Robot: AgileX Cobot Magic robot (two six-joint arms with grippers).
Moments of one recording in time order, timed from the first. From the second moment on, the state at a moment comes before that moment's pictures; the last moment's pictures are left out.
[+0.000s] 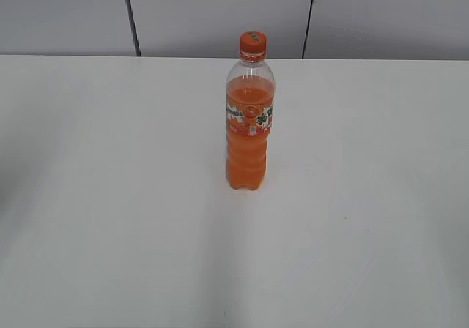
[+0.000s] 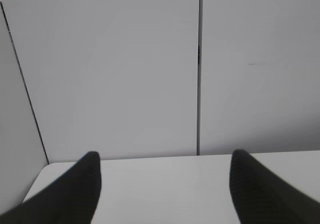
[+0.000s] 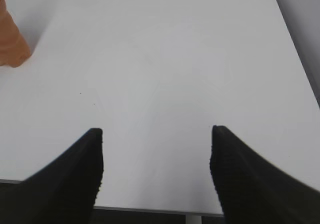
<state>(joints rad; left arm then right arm) 0.00 0.76 -0.57 -0.05 -0.07 0.06 0.03 -0.01 -0.44 0.03 1.02 -0.14</state>
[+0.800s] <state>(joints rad) 0.00 0.98 -0.57 -0.05 -0.37 0.06 0.03 -0.01 -0.44 0.03 1.02 -0.14</state>
